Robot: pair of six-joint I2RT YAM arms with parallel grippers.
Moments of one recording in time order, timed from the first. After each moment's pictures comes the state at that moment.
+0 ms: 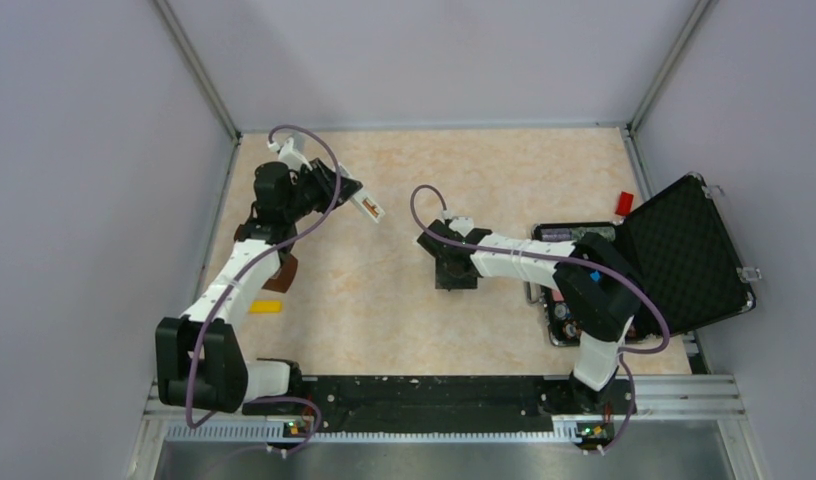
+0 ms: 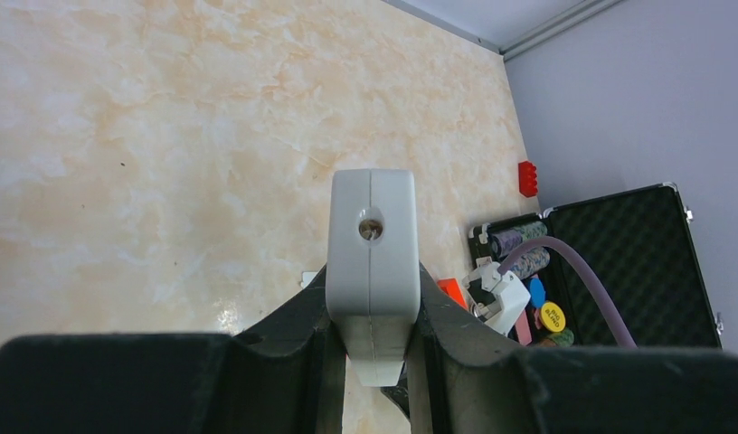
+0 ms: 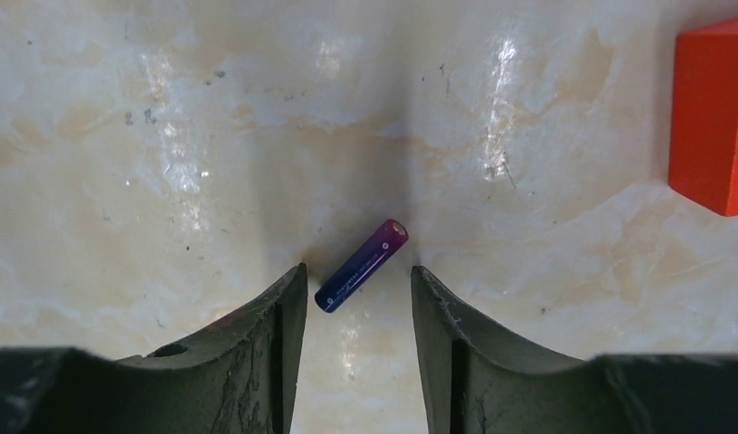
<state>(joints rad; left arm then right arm) -0.11 1.30 0.90 0.12 0.46 -0.68 0.87 1.80 1.14 -0.58 0.31 0.82</state>
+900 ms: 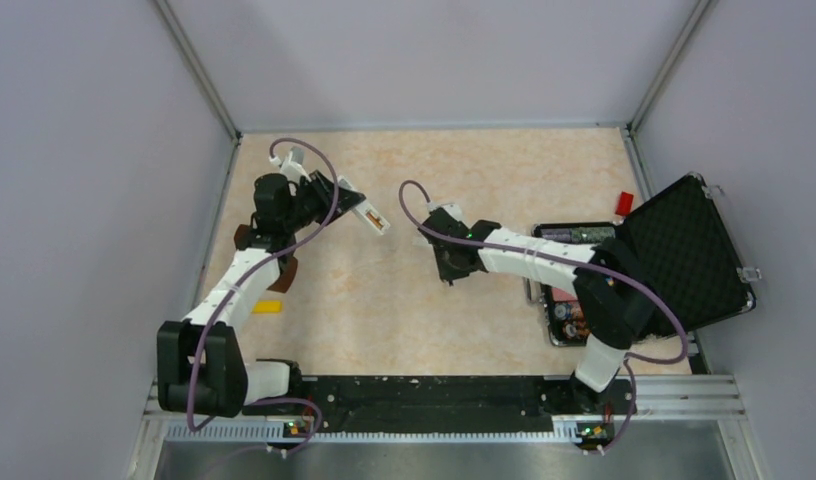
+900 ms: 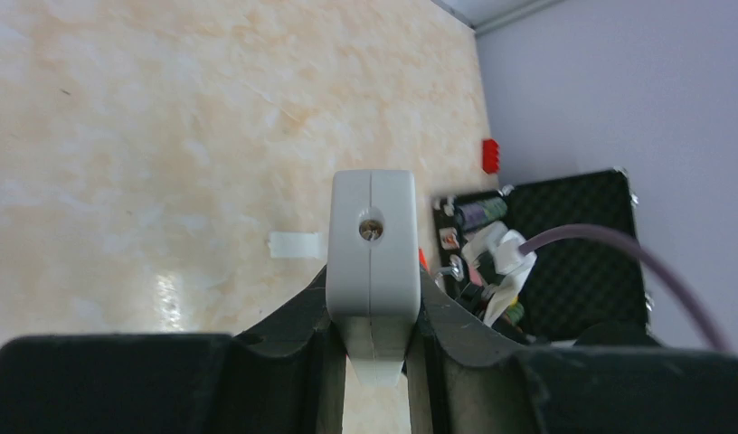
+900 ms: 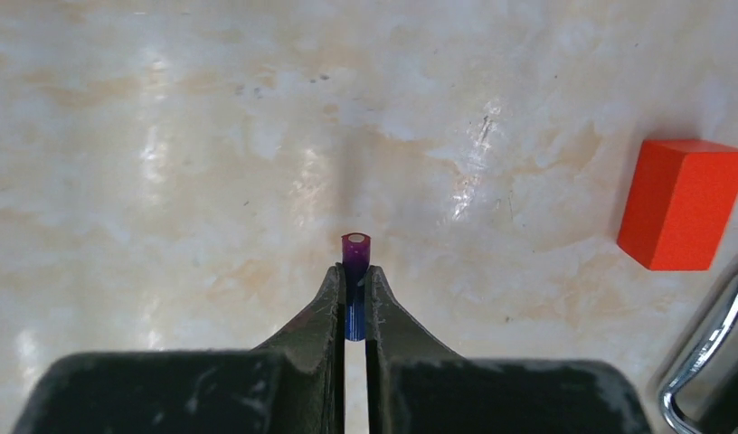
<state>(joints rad) -0.09 1.27 0.84 0.13 0.50 -0.77 0.87 1.79 1.19 -0.59 0.29 0.59</state>
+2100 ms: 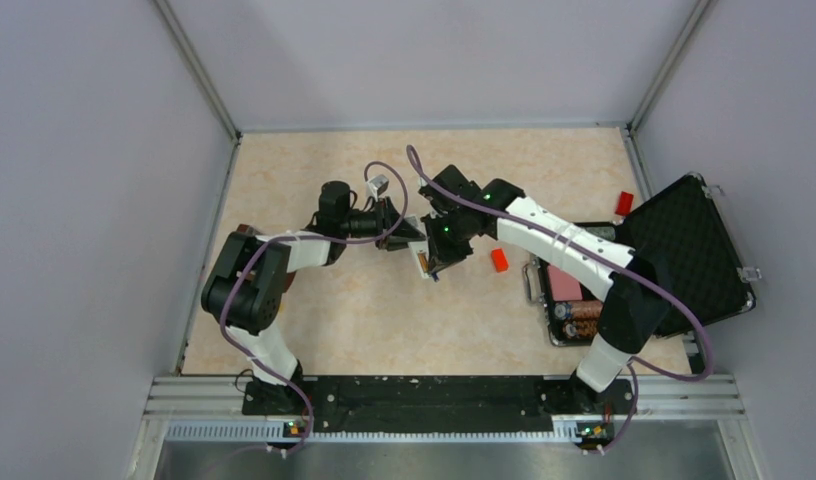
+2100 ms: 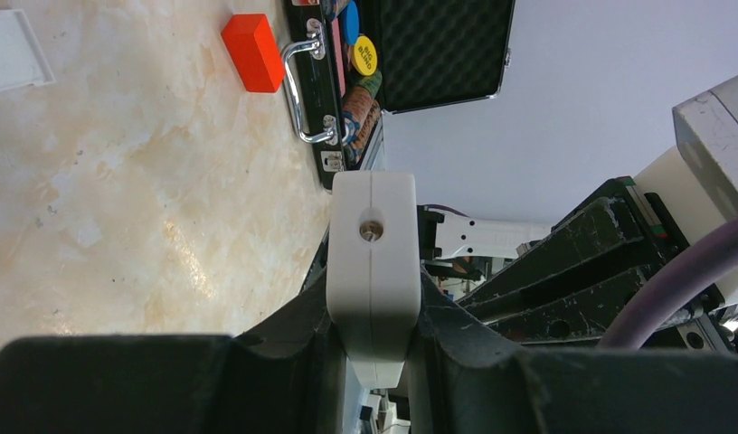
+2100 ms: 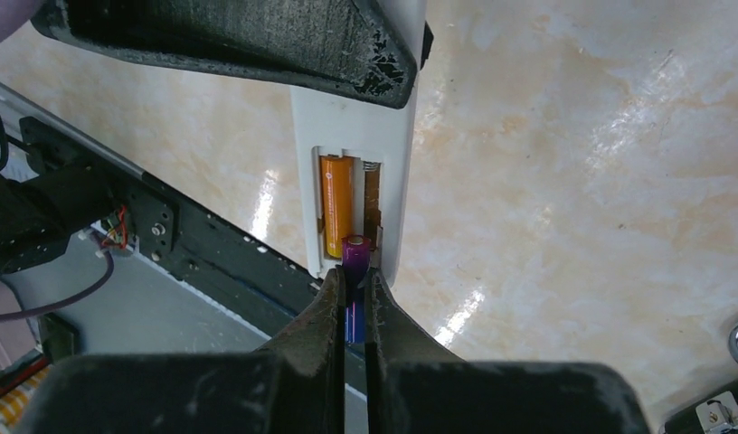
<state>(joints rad) -0.32 1.75 0.83 0.58 1.09 -1.15 0.82 1.68 1.52 -0.95 -0.18 0.51</state>
